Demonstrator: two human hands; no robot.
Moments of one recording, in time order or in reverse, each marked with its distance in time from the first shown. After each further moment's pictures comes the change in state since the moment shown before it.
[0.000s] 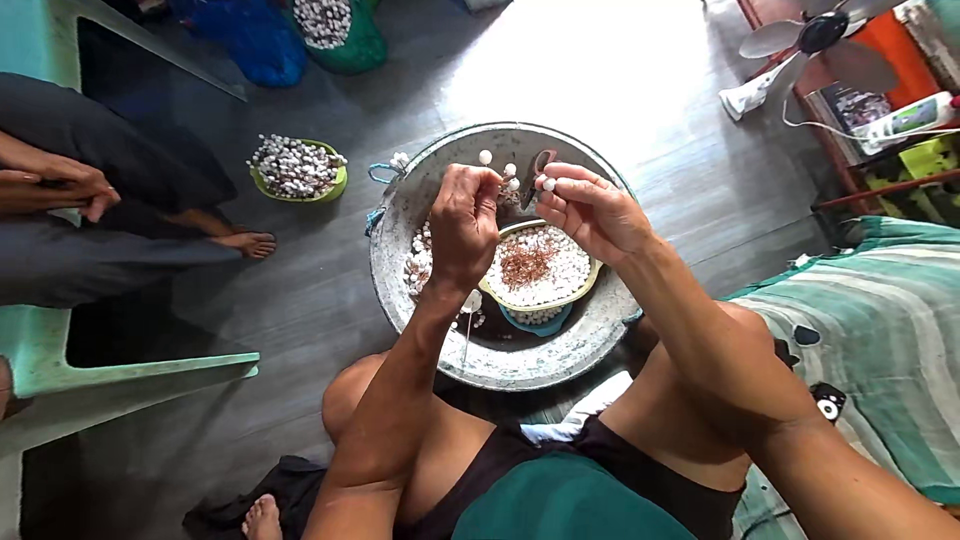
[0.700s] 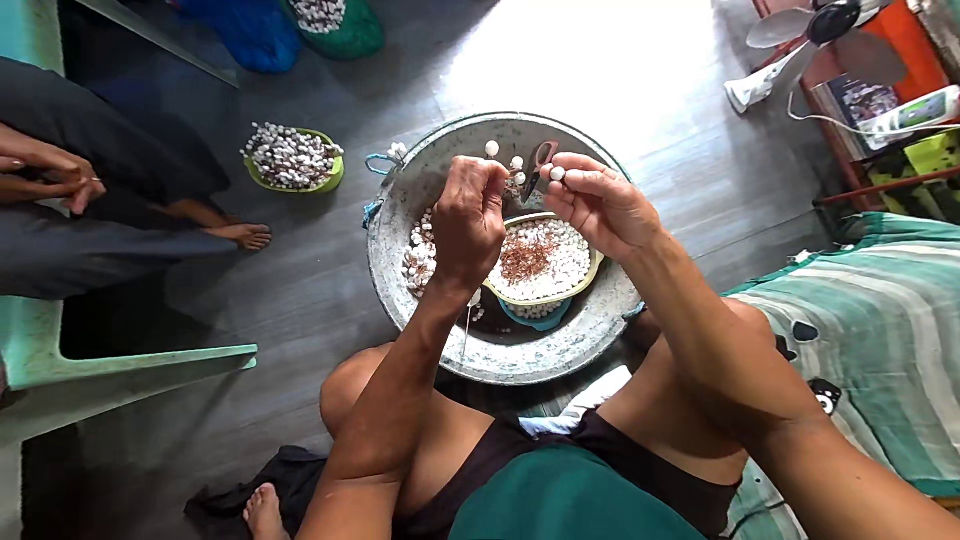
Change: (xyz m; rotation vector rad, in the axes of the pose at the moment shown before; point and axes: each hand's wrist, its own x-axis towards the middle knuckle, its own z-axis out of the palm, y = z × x) left_hand -0.003 -0.002 0.006 0.025 0.008 0.033; right_hand 0.000 -0.002 -0.004 0.024 0.022 -0.010
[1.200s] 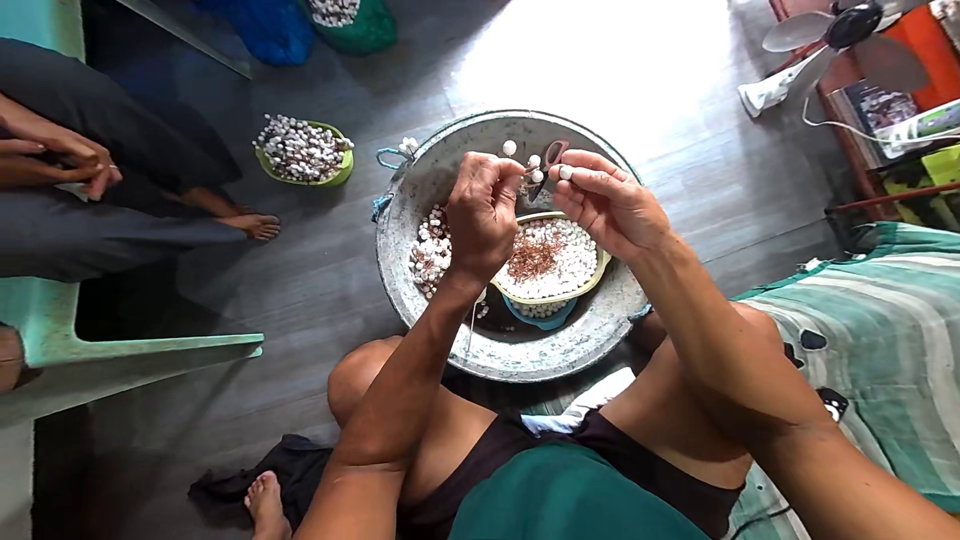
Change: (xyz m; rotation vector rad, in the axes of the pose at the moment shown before) left_hand 0.001 0.005 0.002 -0.140 0.024 -0.113; right_hand 0.000 0.002 0.003 -0.017 0.026 -0.002
